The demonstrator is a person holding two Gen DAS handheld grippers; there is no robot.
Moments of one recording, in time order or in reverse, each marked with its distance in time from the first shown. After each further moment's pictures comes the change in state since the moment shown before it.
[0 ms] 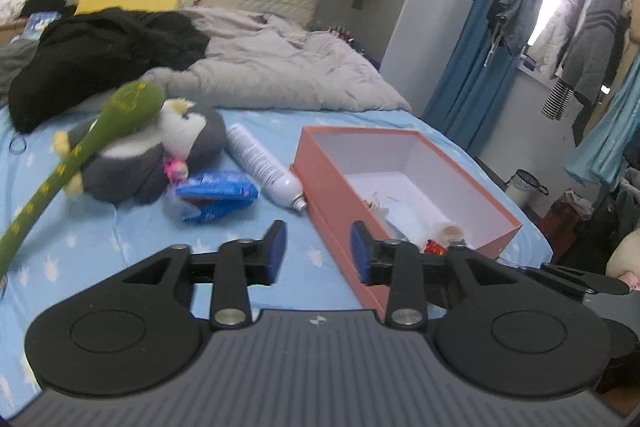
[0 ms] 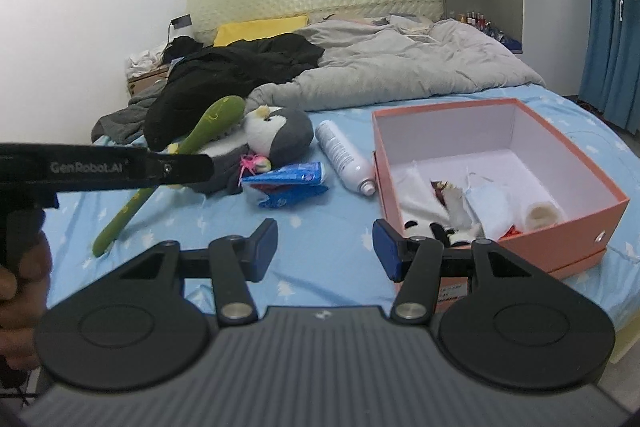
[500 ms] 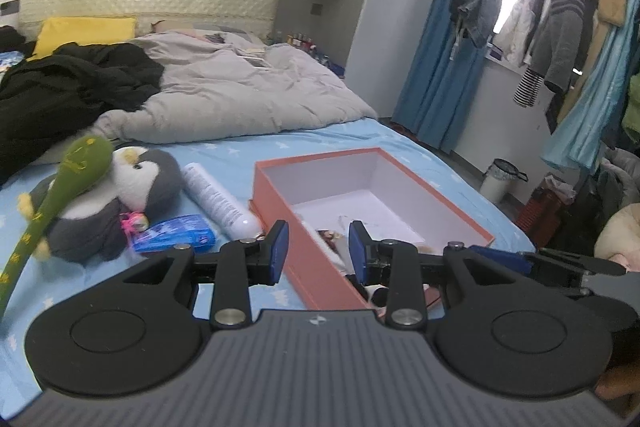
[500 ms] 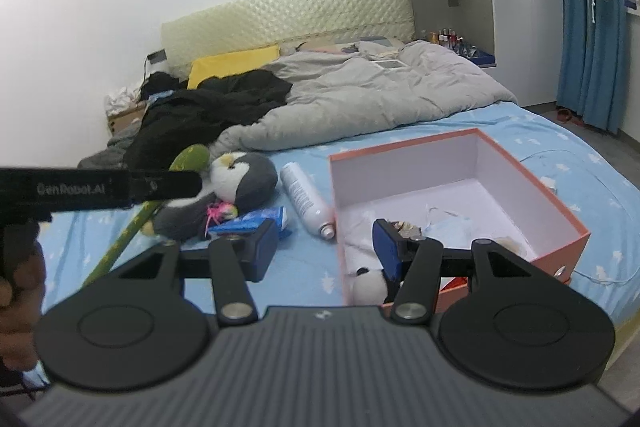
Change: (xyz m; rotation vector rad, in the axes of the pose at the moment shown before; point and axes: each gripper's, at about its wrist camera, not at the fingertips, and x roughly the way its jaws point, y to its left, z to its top) left arm 0.008 -0.049 0.051 0.113 -0.019 -0.065; right arm -0.014 -0.047 0.040 0.054 -0.067 -0.042
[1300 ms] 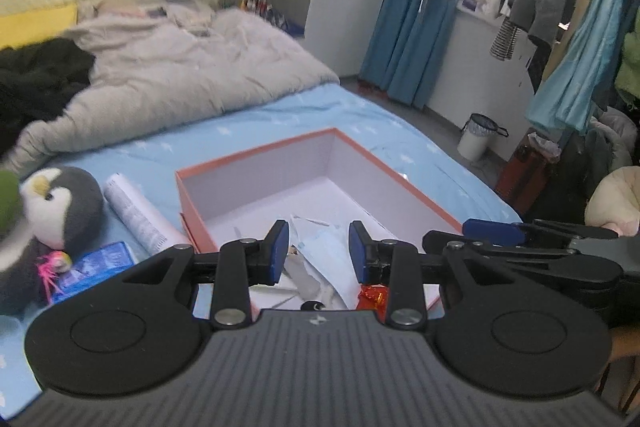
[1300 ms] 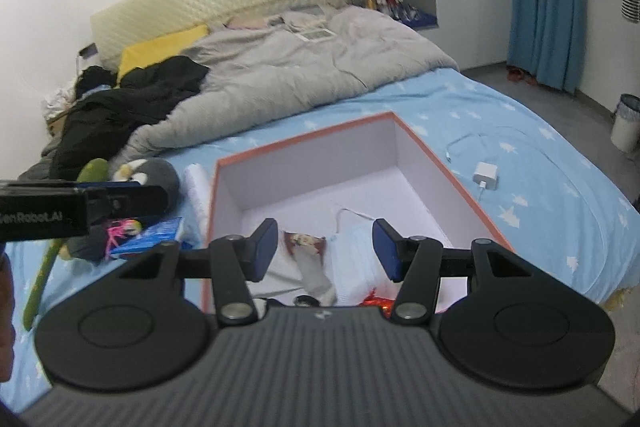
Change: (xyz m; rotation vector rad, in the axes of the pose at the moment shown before) left arm 0.141 -0.064 0.058 0.101 0.130 -0.084; right arm 0.056 -0.111 0.044 0.101 0.098 -0.139
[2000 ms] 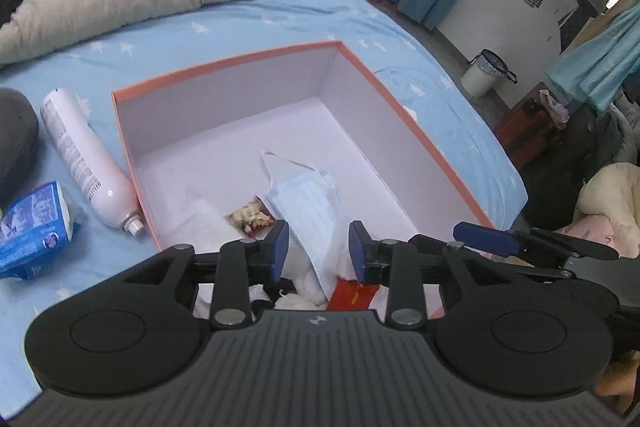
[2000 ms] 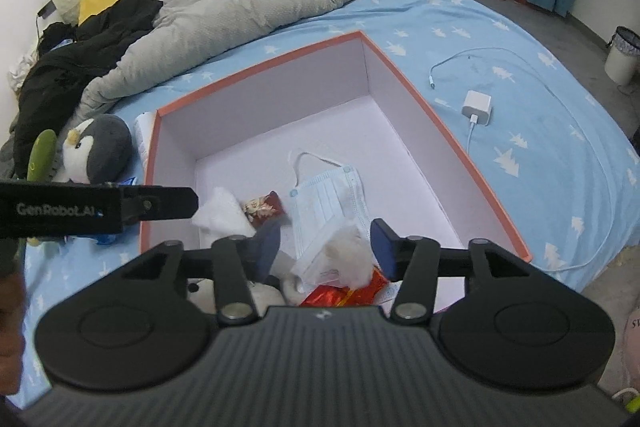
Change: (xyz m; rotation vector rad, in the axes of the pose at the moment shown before) left arm 0.152 0.007 0.034 -0.141 0.338 -0.051; right arm 0.083 -0.041 0.020 0.067 0.282 -0.061
